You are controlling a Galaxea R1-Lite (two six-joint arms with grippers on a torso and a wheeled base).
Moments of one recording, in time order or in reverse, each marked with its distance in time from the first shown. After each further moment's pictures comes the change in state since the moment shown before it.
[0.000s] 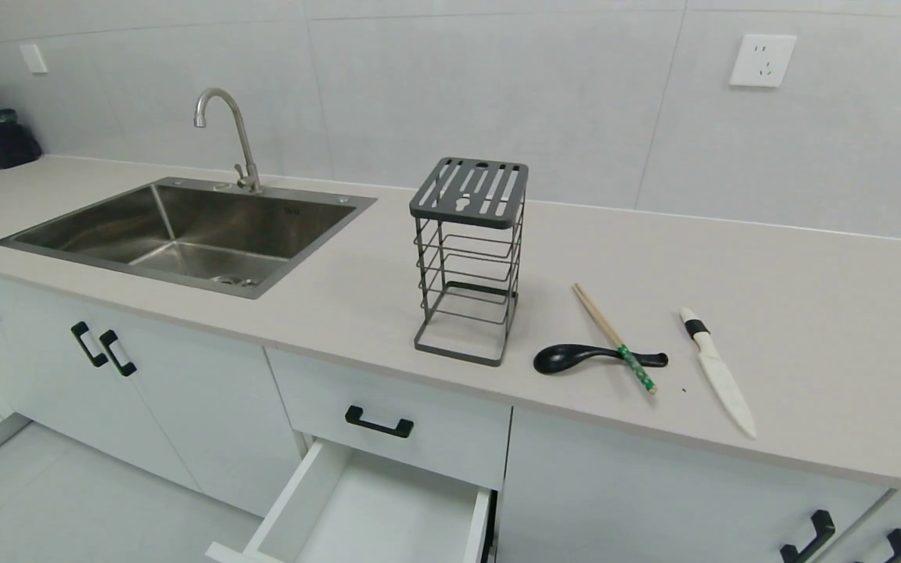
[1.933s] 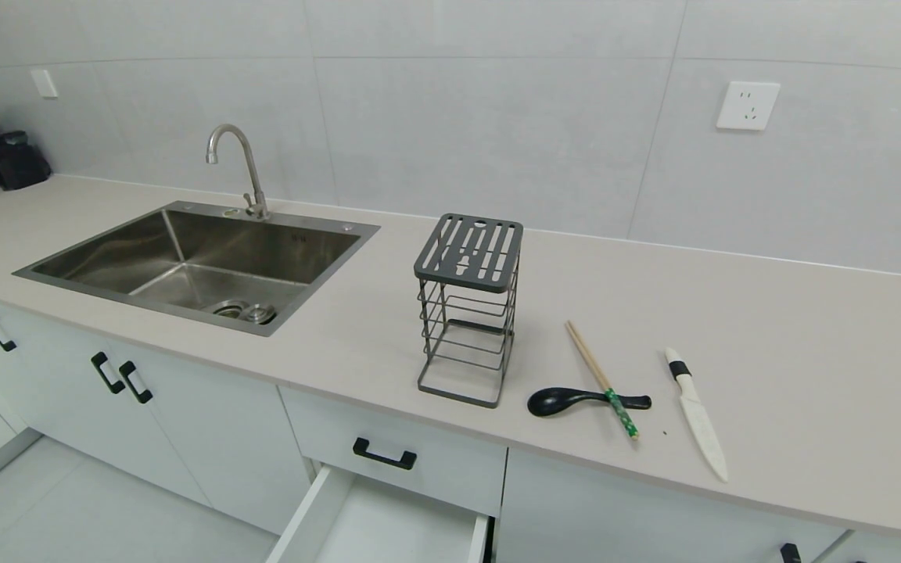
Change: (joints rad) left arm 0.000 0.000 0.000 -0.001 -0.001 -0.001; right arm -0.001 0.001 0.000 -0.156 -0.006 0.015
